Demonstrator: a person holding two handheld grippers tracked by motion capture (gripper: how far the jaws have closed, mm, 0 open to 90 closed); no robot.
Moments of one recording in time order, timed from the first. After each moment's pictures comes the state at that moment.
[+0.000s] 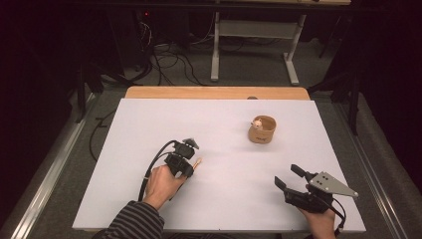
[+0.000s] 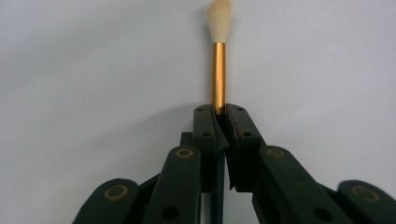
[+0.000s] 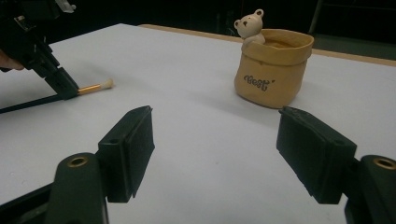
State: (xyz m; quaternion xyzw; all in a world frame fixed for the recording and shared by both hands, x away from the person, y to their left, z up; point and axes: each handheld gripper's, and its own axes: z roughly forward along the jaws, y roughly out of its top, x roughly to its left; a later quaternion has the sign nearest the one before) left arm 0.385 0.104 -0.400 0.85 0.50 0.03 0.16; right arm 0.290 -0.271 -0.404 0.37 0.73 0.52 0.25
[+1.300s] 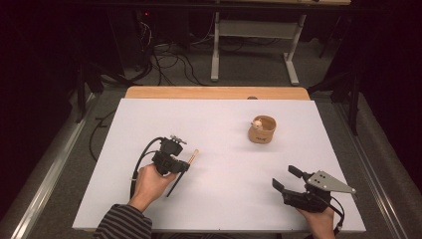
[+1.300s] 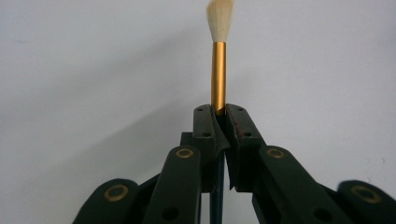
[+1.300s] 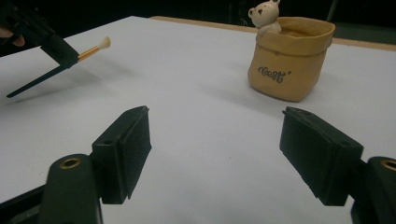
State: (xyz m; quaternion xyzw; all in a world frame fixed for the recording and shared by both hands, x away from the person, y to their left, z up) left arm 0.371 0.140 -0.374 0.84 0.47 0.04 0.28; right arm 0.294 -0.270 -0.404 0.37 0.74 0.52 0.22
